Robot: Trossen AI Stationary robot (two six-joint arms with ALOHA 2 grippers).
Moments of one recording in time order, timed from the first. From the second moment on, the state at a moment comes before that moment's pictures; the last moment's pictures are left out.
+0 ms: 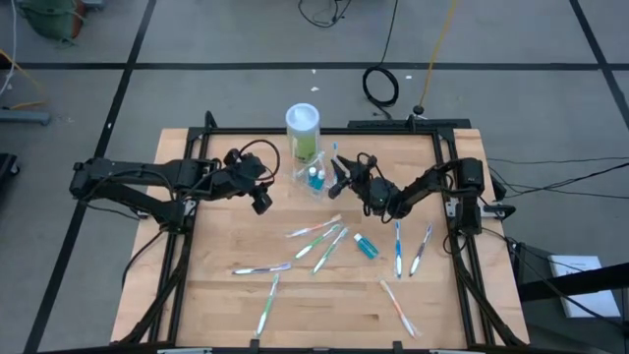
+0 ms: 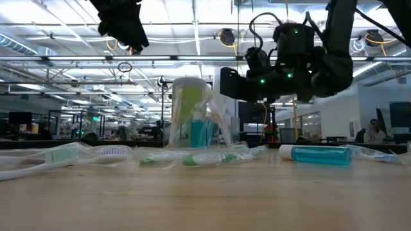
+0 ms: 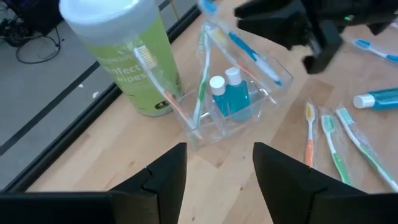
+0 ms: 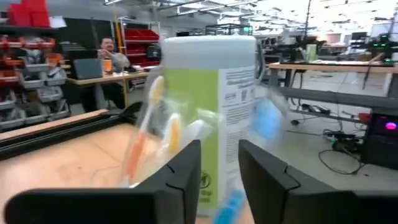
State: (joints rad) left arm -0.02 1.17 1.09 -0.75 -0.49 -0.40; right arm -0.12 1.94 0.62 1.42 0.71 -0.01
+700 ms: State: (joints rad) left arm -0.02 1.24 1.09 -0.70 -0.50 -0.39; right arm -0.10 1.74 0.56 1.27 0.71 -0.20
